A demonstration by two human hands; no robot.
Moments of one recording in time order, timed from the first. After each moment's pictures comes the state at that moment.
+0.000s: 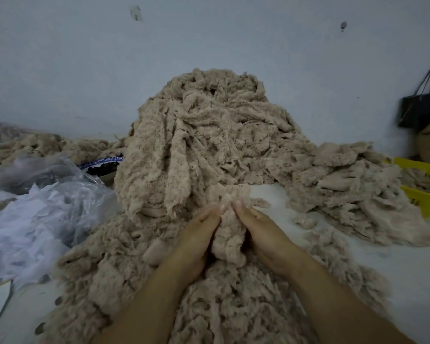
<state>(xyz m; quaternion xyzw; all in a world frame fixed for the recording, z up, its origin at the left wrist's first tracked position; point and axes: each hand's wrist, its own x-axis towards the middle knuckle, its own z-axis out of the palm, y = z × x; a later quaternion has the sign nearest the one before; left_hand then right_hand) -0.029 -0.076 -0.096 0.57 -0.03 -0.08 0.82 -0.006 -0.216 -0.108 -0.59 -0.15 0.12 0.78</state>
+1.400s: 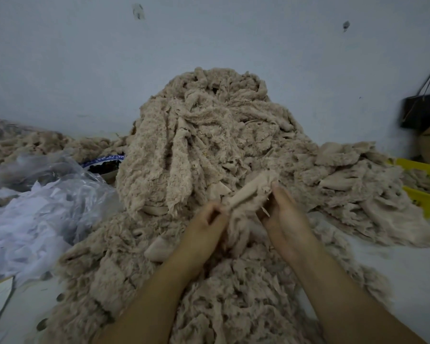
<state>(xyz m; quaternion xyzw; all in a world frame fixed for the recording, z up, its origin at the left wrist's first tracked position) -0.029 -0.073 -0.099 0.75 -0.05 0.03 0.66 0.009 -0.235 -0.091 -0.47 -0.02 -0.02 0.88</state>
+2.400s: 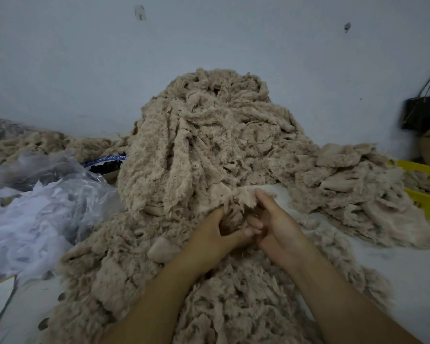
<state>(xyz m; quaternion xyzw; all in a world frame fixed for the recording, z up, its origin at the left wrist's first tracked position) -0.028 -0.074 -0.106 0.81 -0.13 0.02 0.58 -0.012 -0.225 -0.085 -0.43 -0.04 0.14 0.89</state>
